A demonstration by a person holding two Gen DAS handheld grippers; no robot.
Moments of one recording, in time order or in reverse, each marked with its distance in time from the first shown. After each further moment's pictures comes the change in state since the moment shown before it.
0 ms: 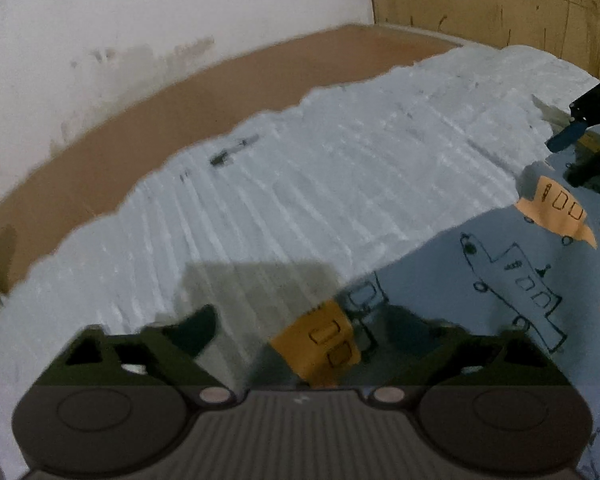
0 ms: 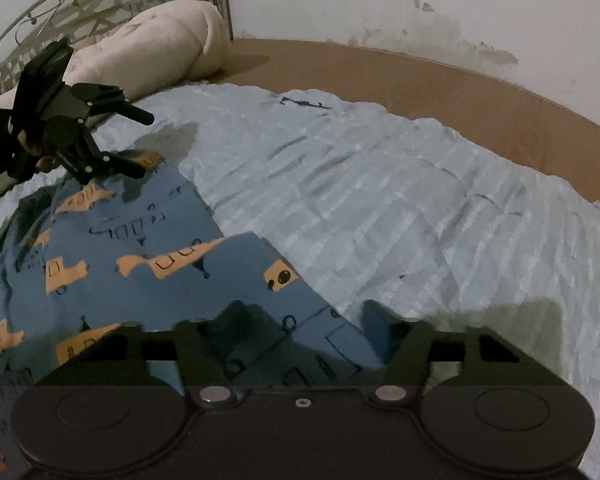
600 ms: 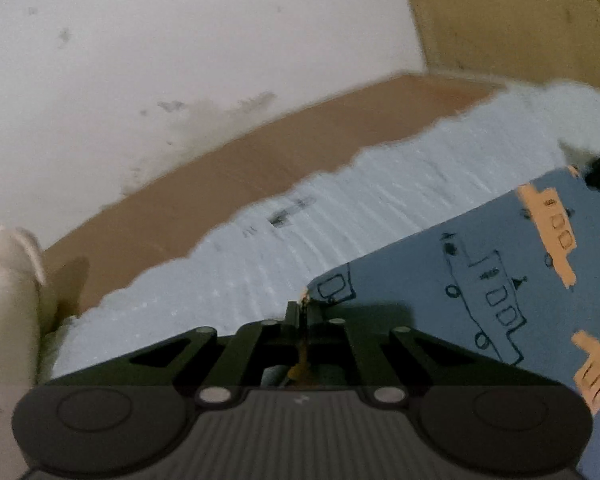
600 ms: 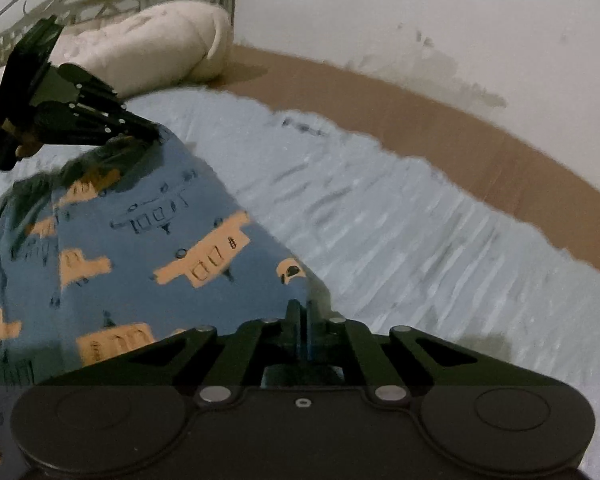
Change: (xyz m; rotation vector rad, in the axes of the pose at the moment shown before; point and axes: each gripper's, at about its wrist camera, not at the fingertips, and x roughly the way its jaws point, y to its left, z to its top) left arm -0.059 -0.024 0.005 -0.044 -0.191 0.261; right arm -0.028 0.032 0.013 -0.106 -0.064 -0.125
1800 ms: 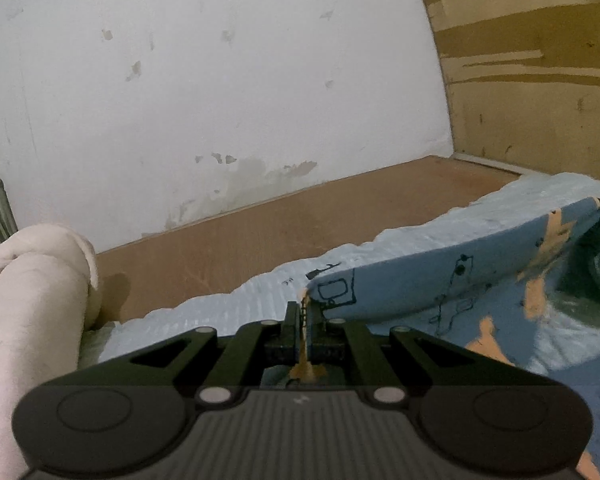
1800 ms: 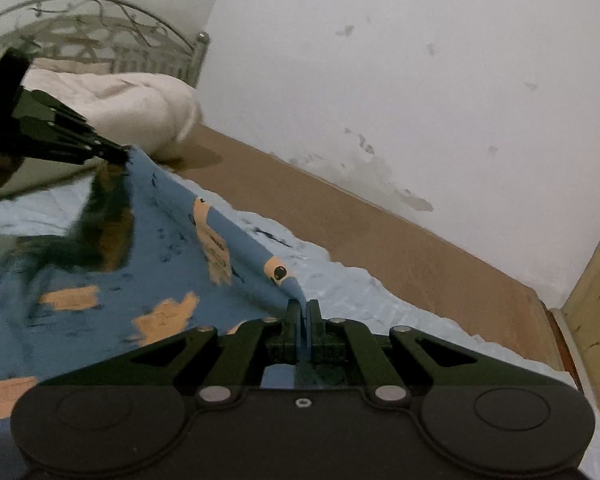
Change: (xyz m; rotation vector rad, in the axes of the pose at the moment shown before) left arm -0.134 0.019 -0.024 -0.122 -0.184 0.046; right arm -0.108 0.089 0.005 -0.079 -0.259 -0.255
